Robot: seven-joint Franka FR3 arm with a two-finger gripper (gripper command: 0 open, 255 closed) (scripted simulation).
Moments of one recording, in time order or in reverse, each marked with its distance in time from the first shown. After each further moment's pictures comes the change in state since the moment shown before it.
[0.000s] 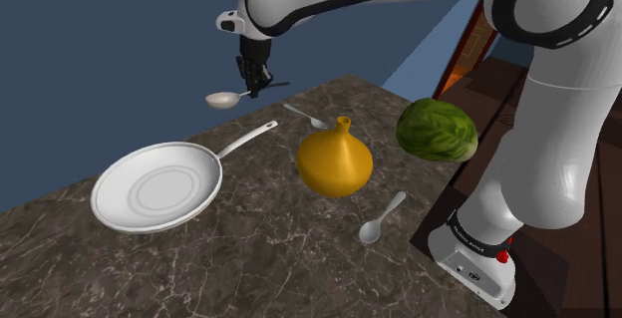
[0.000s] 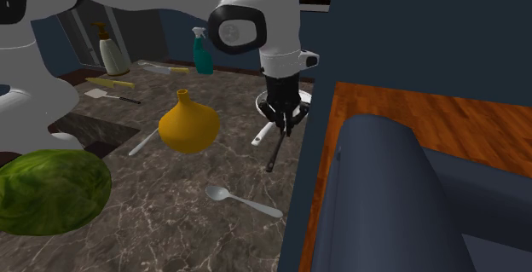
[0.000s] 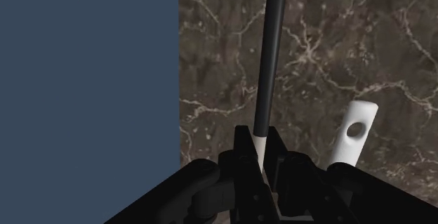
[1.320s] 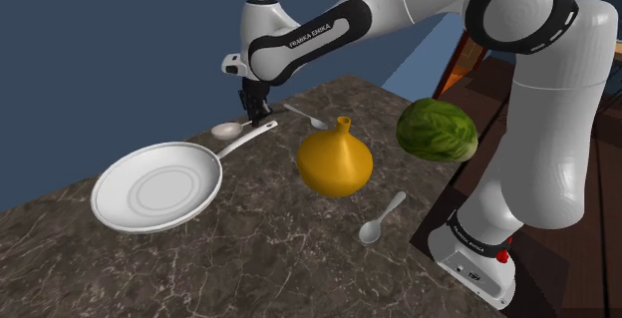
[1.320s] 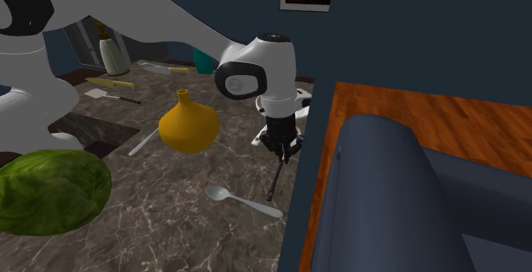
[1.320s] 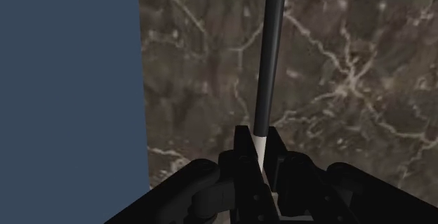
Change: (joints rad) arm 0.002 0.096 -0.004 -0.129 -0.011 0.225 0.009
